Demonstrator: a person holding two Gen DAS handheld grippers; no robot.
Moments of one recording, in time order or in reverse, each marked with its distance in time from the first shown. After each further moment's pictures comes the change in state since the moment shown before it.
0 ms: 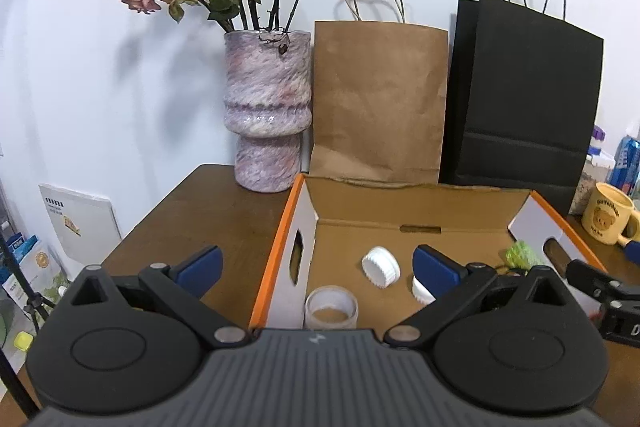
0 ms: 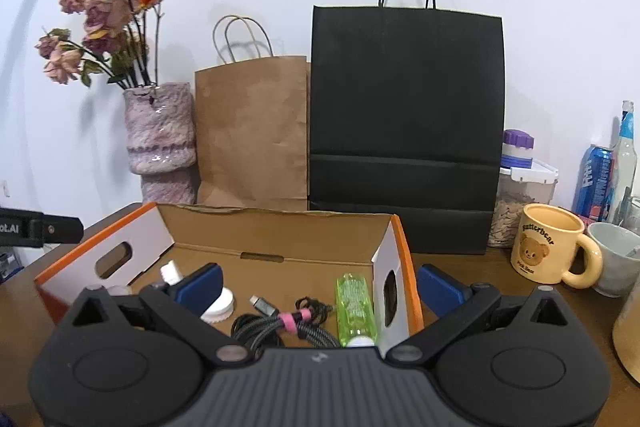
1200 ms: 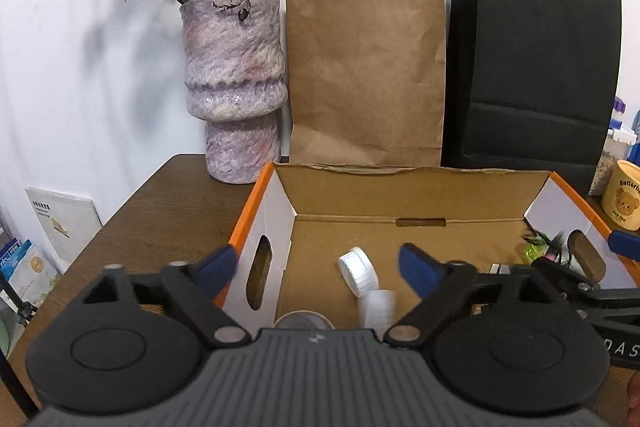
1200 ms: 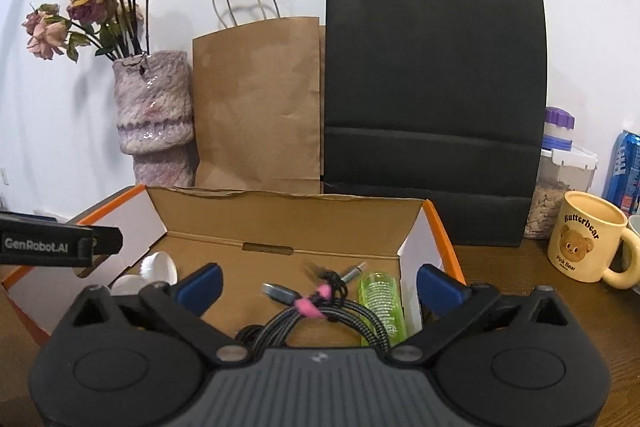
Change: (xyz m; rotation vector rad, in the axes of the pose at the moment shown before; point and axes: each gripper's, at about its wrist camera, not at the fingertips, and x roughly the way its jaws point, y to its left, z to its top) left arm 0.071 -0.027 0.010 0.042 0.067 0.003; right arm 0.069 0.010 0.003 0.005 0.072 0.021
